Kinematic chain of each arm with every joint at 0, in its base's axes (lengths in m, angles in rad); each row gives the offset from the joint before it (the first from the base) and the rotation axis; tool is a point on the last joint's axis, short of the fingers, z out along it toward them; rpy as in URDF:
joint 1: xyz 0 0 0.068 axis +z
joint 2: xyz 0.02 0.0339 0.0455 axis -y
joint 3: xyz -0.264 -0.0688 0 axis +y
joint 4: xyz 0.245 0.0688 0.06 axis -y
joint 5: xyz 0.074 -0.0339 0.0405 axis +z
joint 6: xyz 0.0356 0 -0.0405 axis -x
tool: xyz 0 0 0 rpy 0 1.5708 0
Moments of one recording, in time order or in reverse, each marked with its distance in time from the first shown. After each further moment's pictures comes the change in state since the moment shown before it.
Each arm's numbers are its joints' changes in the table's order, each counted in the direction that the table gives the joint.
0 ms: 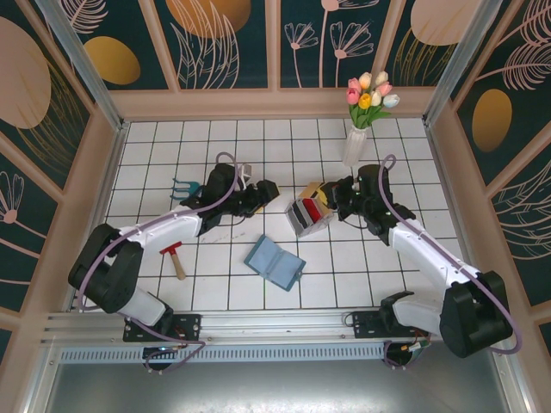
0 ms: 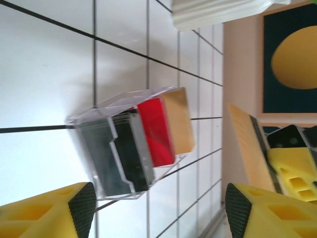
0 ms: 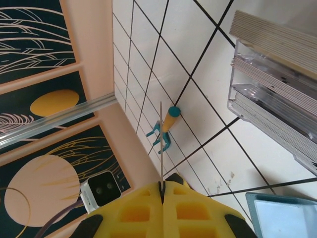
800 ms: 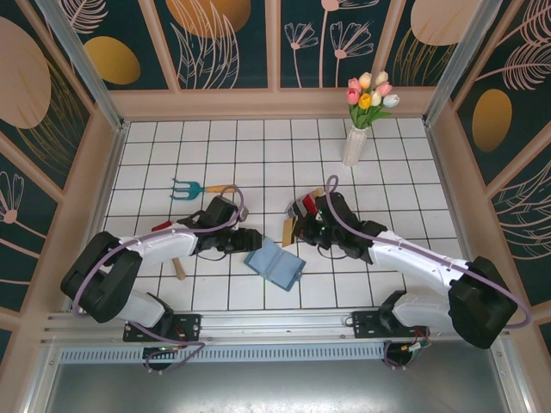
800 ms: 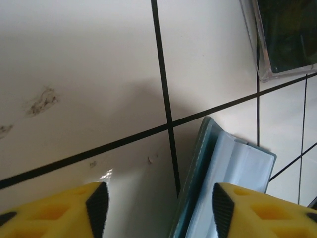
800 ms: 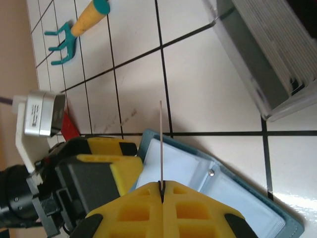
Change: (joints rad) left arm -0.030 0.048 0.220 -0.252 0.010 -0.370; right arm 0.399 -0.028 0.063 -0.102 -0.214 0.472
